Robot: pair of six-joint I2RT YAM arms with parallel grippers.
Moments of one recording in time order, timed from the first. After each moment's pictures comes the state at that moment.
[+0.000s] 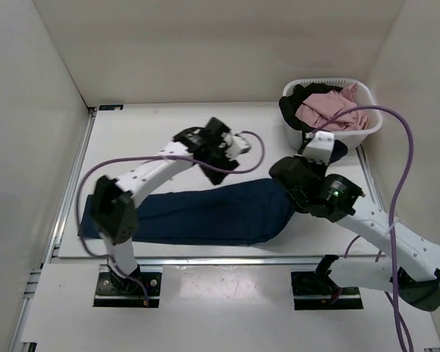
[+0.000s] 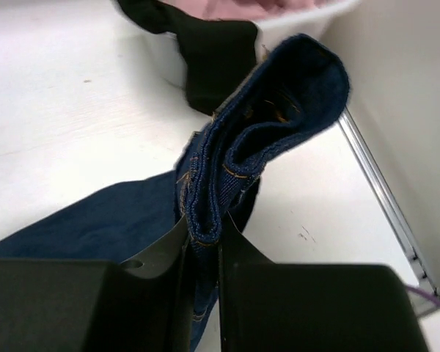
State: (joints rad) left arm -0.77 1.92 1.72 -0.87 0.08 0.31; right arm 0.94 1.04 1.21 -1.09 1.12 0.79
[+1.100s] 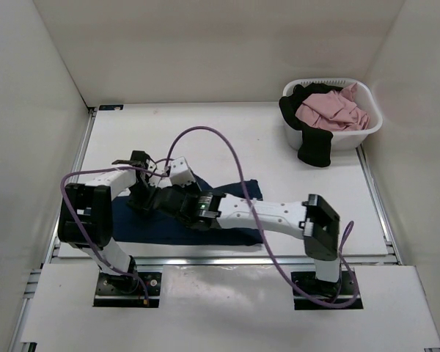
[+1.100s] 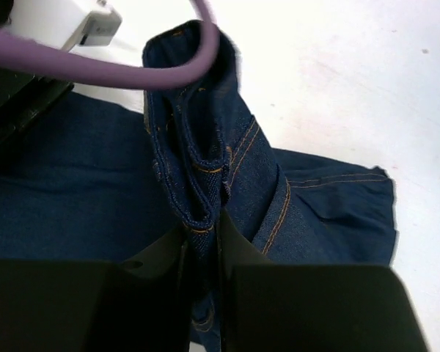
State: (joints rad) left arm -0.11 1.63 0.92 -0.77 -0.01 0.30; right arm 1.35 1.87 1.63 -0.66 0.87 0.53
